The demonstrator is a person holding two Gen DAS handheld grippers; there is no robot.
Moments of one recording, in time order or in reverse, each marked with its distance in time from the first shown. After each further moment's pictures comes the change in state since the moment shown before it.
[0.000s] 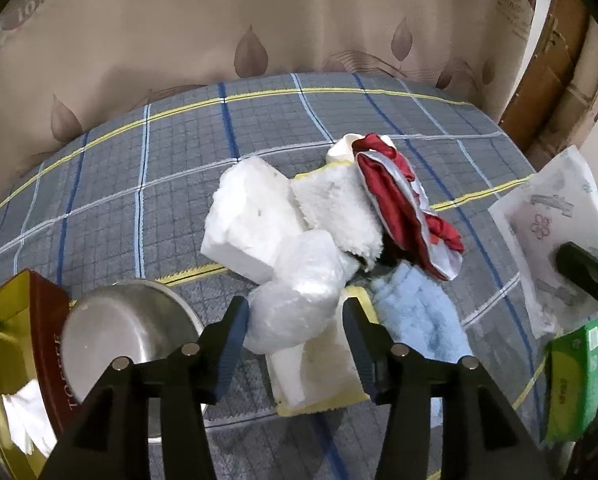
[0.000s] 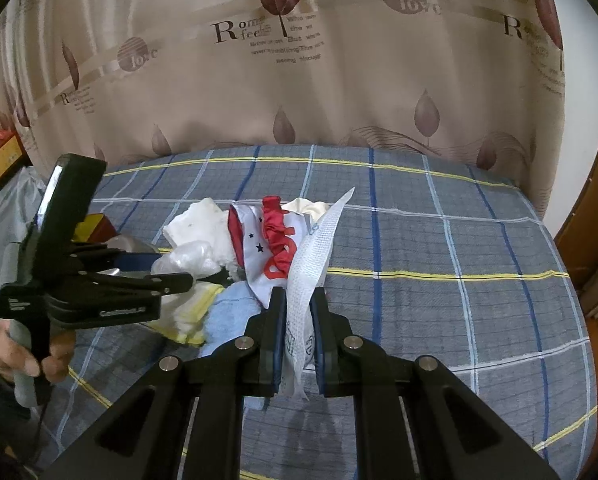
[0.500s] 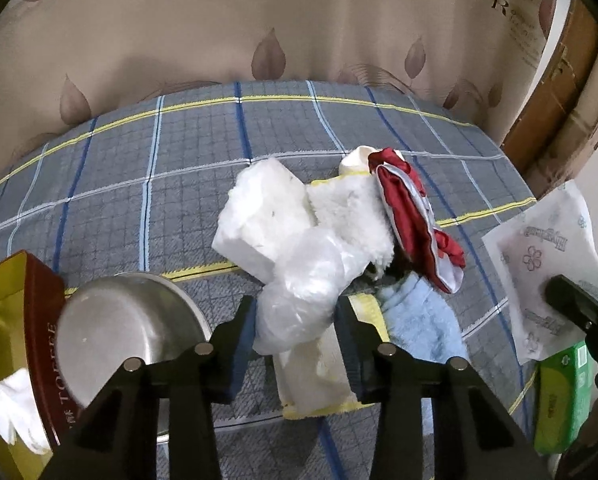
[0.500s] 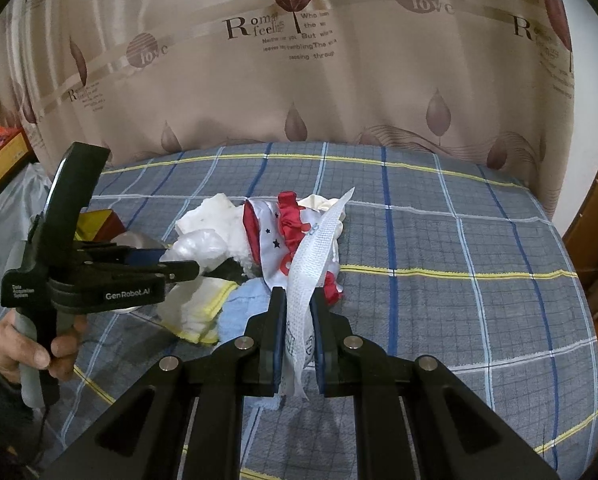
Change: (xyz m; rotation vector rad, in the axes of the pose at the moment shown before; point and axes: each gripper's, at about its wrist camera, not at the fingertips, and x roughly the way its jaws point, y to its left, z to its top) left arm -0.006 0.014 -0.002 -0.074 -0.035 -0.047; right arm 0.003 0.009 -0.003 -0.007 0.002 0.023
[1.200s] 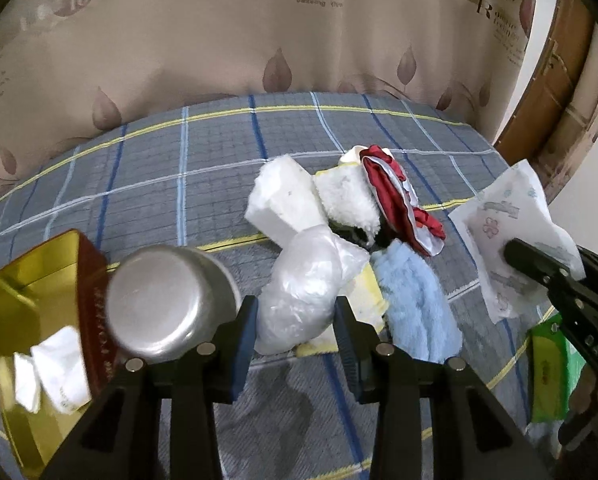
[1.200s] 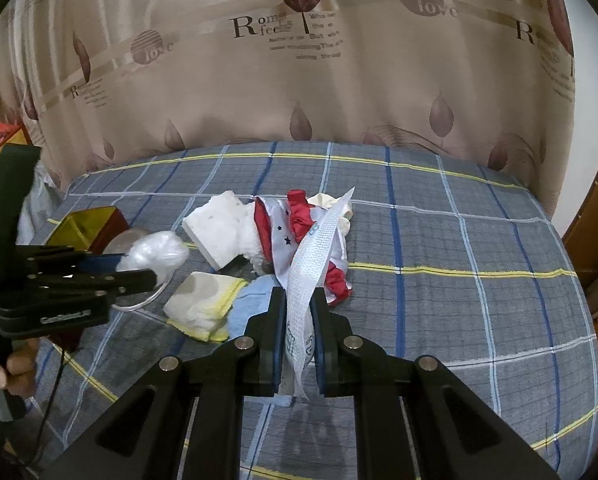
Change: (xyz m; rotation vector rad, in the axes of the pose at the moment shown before) left arm -0.056 0.001 -0.028 0.013 -0.026 0.039; right arm -0.001 0.011 -0.003 -0.010 -0.002 -0.006
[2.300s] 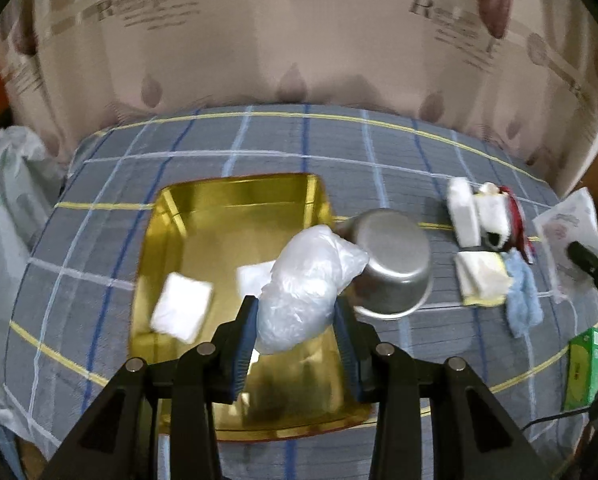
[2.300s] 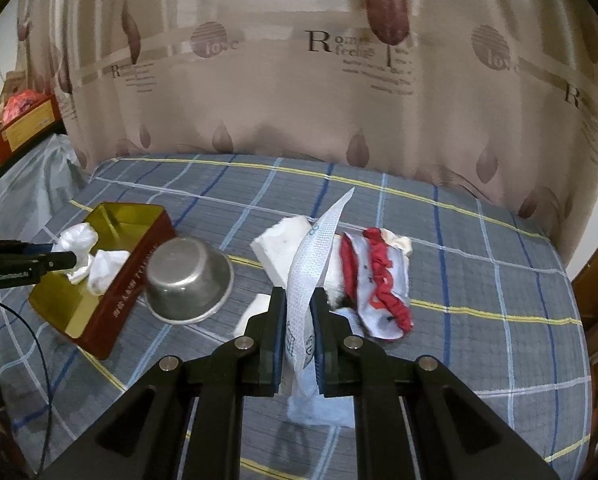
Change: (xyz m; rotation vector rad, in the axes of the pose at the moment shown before) left arm -0.093 0.159 -0.068 -0.259 -0.036 0.217; right arm -0.010 0.078 0.020 -0.132 -0.029 0.025
